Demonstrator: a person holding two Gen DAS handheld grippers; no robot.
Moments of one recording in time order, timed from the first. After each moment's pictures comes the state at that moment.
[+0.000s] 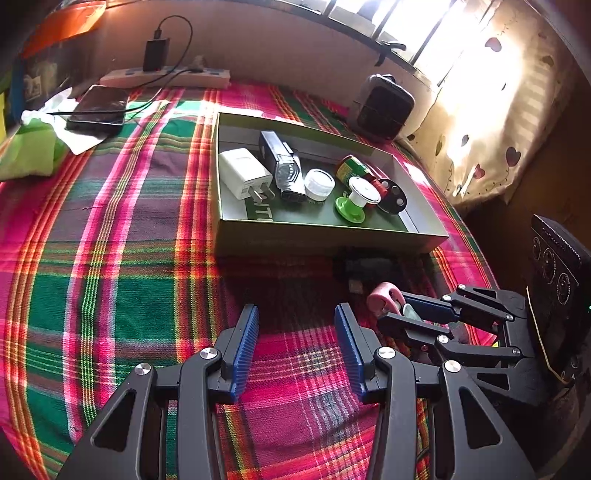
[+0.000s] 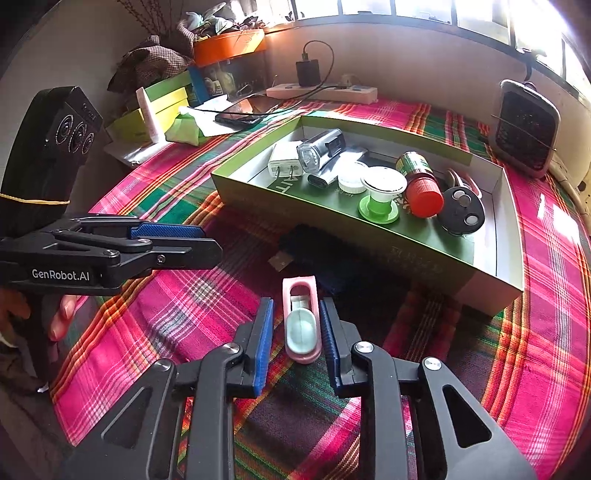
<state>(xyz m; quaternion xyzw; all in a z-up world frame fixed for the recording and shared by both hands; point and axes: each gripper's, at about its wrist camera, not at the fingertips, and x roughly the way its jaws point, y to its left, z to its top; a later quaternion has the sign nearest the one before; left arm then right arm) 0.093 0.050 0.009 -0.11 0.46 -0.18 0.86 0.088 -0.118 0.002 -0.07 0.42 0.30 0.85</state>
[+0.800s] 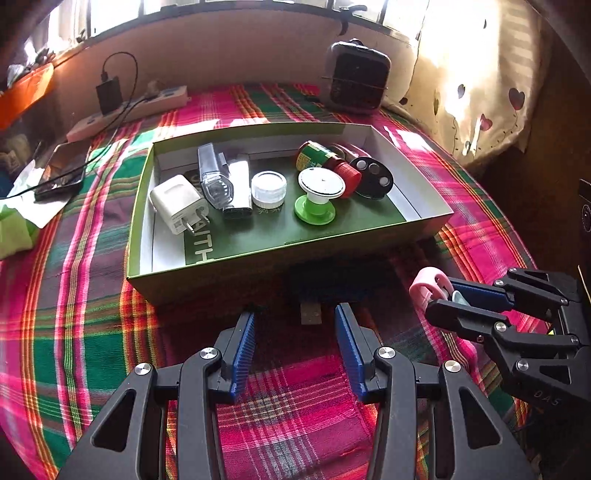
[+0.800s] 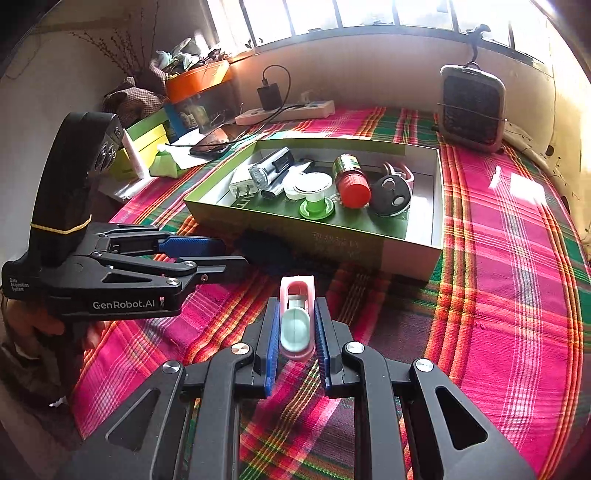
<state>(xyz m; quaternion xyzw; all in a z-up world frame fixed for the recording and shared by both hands) 0.110 -0.017 0.012 0.02 0.46 -0.16 0.87 0.080 -0.174 0.015 -0.01 0.40 0.27 0.88</state>
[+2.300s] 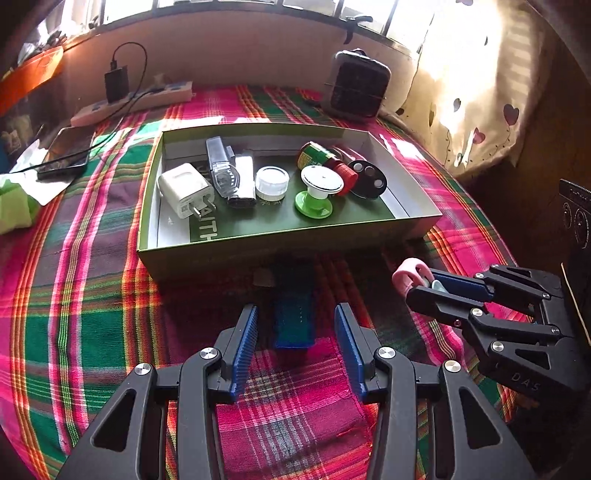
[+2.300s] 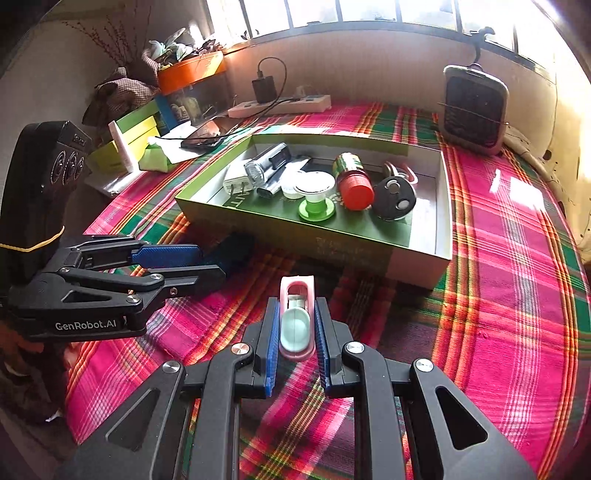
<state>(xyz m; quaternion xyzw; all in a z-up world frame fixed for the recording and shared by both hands) 0.098 -0.007 0.011 -0.01 0.46 -0.17 0.87 0.086 -0.163 0.014 -0.02 0.42 0.24 0.88</state>
